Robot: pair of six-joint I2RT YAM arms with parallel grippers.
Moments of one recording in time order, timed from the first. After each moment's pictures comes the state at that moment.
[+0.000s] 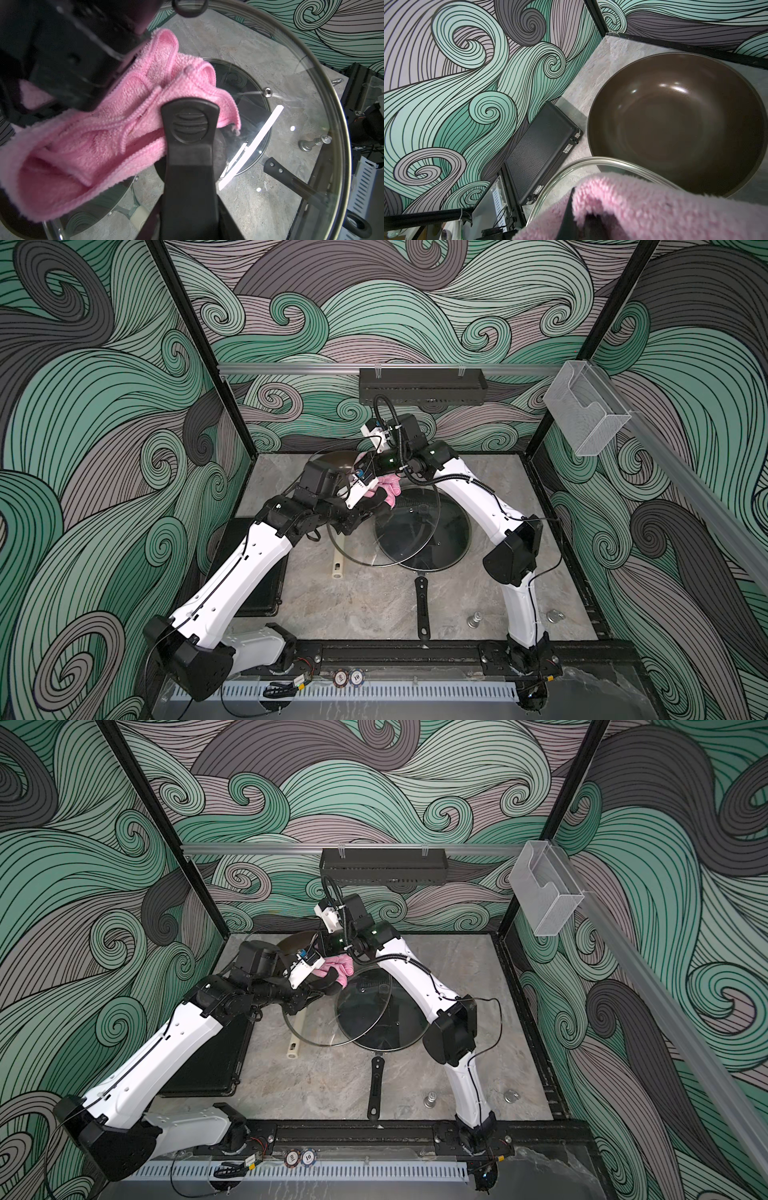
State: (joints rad) left arm -0.51 1.23 1.33 -0.82 0.27 0.27; right arm 0.67 2.12 2.27 -0.75 -0.45 0.34
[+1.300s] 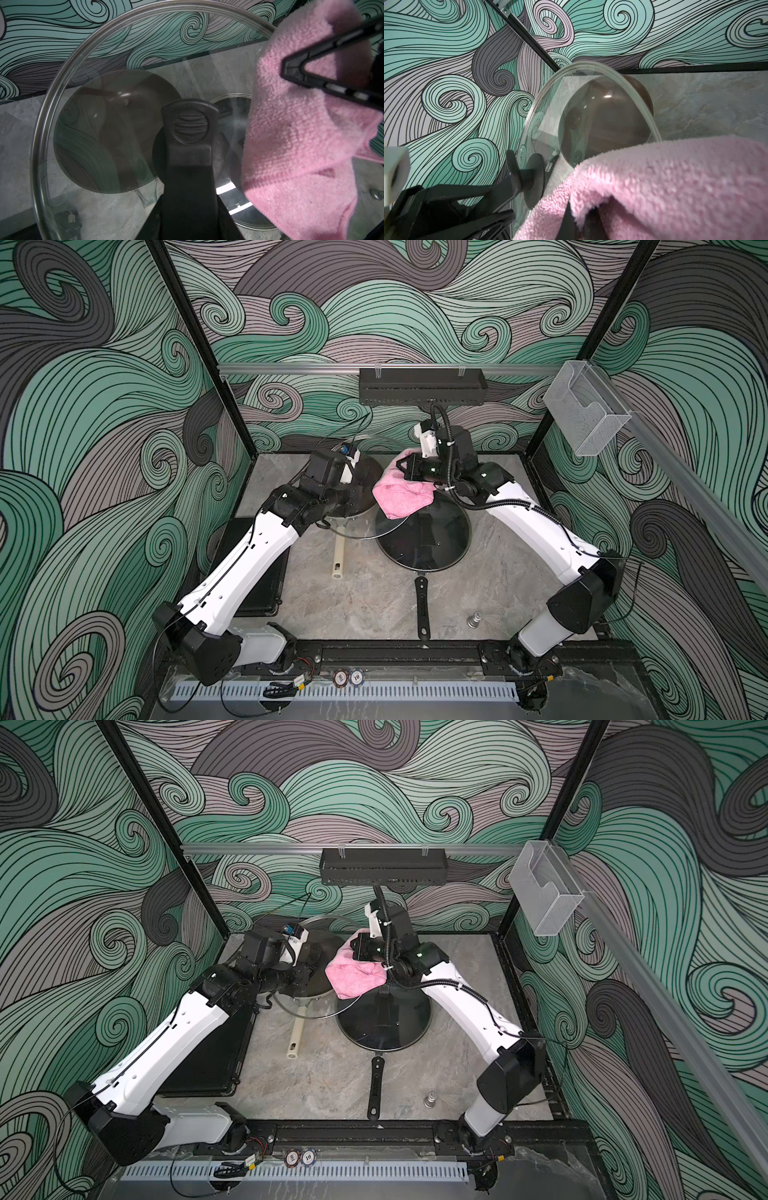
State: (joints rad) left arm -0.54 1.31 1.45 -0.79 -0.08 -0.19; right arm 0.61 1.63 1.66 -0.50 -0.22 0.52
